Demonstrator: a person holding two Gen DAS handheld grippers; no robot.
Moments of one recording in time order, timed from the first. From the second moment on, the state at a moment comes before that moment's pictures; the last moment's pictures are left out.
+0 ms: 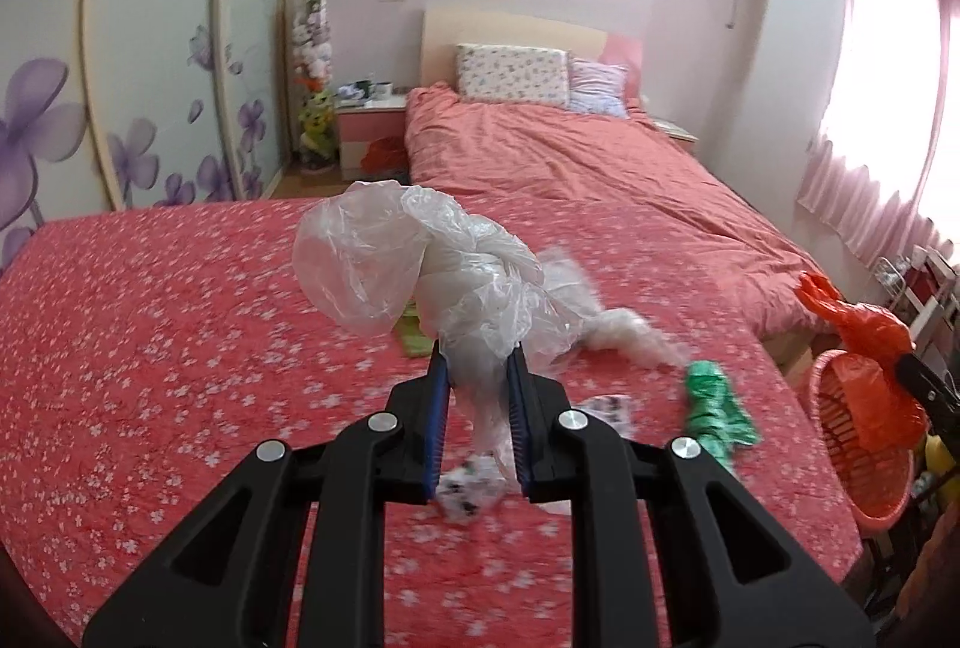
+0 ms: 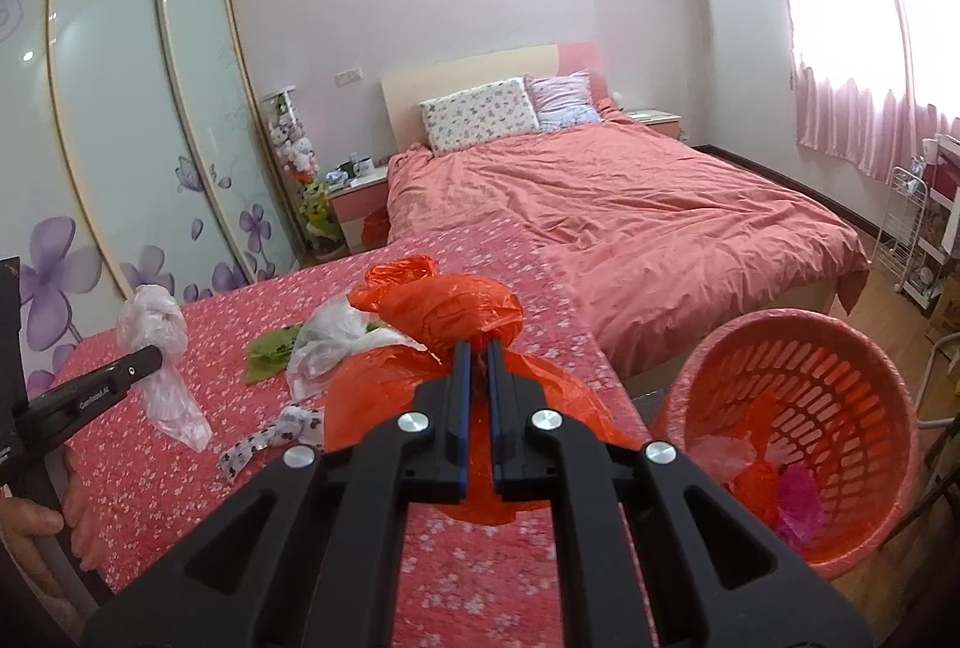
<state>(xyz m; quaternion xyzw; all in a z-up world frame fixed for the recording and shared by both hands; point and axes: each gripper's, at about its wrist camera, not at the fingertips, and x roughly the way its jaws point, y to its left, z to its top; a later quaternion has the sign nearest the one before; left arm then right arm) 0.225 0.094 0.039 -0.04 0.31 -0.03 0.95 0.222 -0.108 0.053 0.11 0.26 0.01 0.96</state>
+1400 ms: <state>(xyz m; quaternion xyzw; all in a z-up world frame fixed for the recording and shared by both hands) 0.209 -0.181 0.006 0.04 0.33 -0.28 0.90 0.163 -0.301 0.002 0.20 0.23 -0.16 0.94</state>
